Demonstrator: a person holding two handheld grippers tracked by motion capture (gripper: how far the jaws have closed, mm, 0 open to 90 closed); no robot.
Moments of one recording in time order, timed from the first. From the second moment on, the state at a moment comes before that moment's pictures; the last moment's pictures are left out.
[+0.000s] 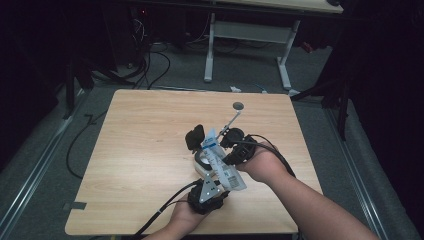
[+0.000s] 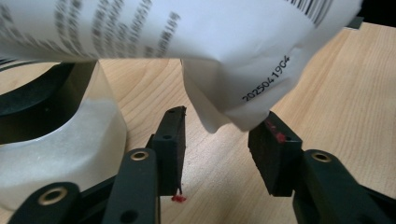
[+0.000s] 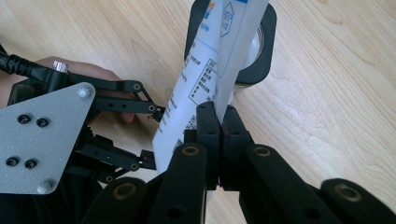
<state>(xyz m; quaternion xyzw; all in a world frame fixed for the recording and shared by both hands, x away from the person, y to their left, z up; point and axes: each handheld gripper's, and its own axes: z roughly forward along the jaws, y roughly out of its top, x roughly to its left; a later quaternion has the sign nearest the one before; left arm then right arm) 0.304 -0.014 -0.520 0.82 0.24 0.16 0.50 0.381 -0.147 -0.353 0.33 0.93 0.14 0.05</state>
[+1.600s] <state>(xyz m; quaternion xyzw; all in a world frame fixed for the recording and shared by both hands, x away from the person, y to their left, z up) 0.317 0.045 -0.510 0.81 0.25 0.17 0.51 0.382 -0.149 -0.355 0.33 0.93 0.13 0.05</state>
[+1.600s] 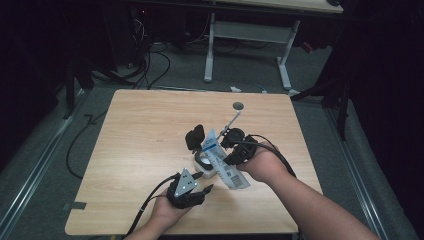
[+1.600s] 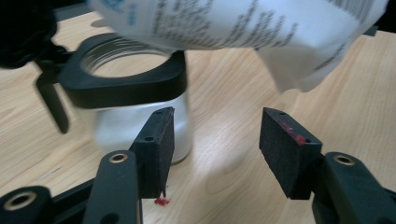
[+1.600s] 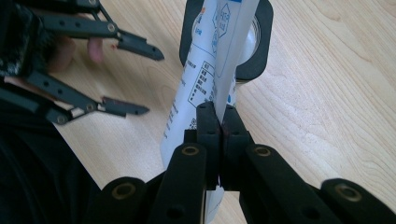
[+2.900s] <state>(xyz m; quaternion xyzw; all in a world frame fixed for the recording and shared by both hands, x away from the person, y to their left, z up) 0.342 0.118 -0.518 0.79 0.32 0.19 0.49 0.376 -0.186 -0.356 0.36 0.92 0.15 0.07</state>
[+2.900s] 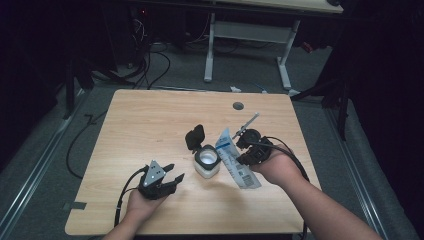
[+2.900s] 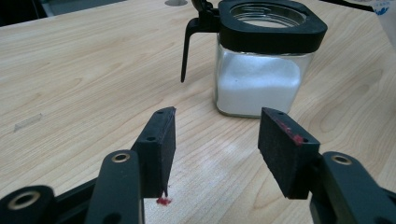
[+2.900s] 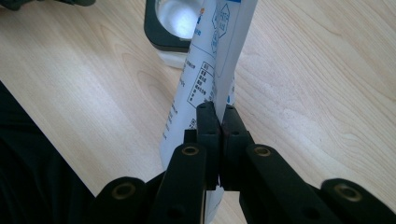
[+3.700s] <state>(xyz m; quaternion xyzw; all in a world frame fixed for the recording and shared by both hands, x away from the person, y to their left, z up) 0.344 0.117 -0.521 0.79 0.32 0.19 0.49 0.389 -0.244 -0.393 0.41 0.90 0.12 0.09</state>
